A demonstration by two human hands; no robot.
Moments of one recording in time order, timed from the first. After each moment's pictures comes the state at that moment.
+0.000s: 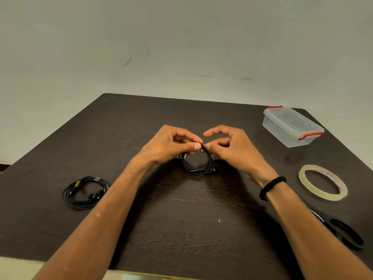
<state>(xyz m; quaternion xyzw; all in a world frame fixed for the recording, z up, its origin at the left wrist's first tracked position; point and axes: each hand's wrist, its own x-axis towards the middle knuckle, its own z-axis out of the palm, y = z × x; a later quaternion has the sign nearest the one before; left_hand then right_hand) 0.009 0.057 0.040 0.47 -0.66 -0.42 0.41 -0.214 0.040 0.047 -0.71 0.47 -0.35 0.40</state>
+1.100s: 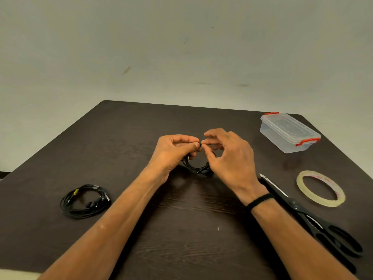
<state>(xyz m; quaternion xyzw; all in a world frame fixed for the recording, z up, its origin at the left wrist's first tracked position) -0.020 0.060 0.033 0.49 -0.48 -0.48 0.55 -0.198 0.050 0.028 -0.78 0.44 -0.45 -0.04</state>
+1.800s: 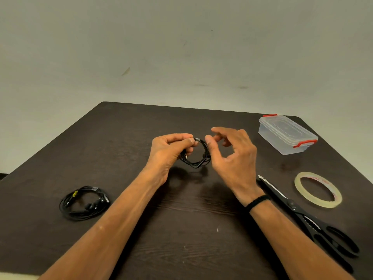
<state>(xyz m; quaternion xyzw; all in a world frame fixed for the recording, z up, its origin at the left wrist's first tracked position) -0.020 0.062 0.040 0.49 -0.39 -0.50 0.60 -0.198 0.046 0.026 -0.71 0.39 -0.59 -0.02</state>
